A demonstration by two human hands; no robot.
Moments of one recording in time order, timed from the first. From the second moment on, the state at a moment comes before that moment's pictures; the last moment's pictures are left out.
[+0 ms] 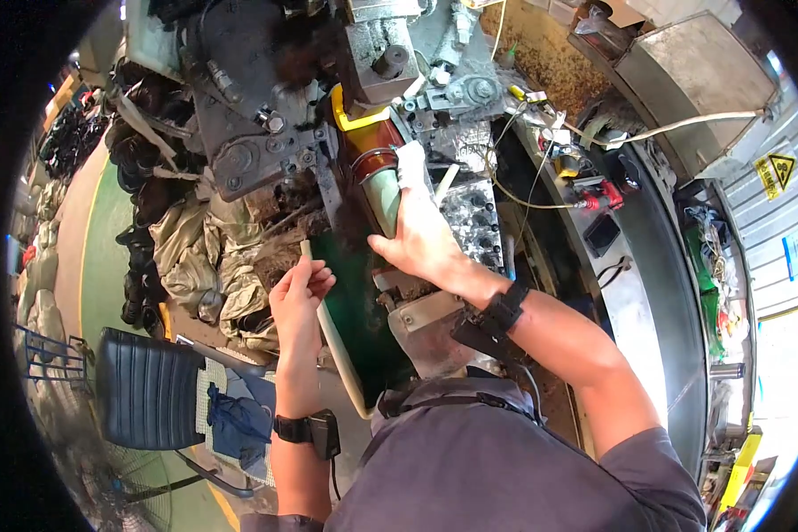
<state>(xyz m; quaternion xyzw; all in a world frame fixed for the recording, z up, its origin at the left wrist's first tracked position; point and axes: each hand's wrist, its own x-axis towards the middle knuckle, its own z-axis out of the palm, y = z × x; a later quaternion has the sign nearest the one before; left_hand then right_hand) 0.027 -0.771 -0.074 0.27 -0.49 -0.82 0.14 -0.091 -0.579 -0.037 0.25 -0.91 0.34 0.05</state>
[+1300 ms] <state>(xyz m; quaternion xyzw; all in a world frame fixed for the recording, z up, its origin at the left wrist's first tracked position) -0.010 -0.326 -0.080 -0.09 -0.39 -0.80 -0.45 0.169 -0.140 0.003 0.08 -0.78 0.61 0.14</state>
